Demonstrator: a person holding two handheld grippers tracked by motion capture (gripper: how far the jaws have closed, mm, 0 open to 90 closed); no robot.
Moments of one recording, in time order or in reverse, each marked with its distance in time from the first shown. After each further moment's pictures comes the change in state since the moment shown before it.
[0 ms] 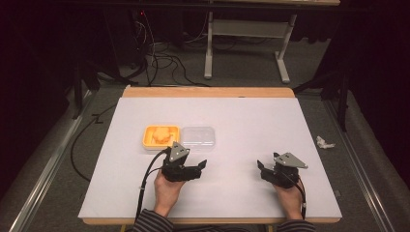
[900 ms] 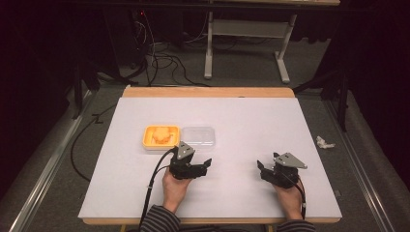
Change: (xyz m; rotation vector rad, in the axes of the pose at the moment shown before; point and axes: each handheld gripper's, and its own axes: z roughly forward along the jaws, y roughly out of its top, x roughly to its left) left arm 0.008 -0.017 0.025 0.002 0.012 -0.029; right arm 0.001 0.000 0.000 0.002 -0.002 -0.001
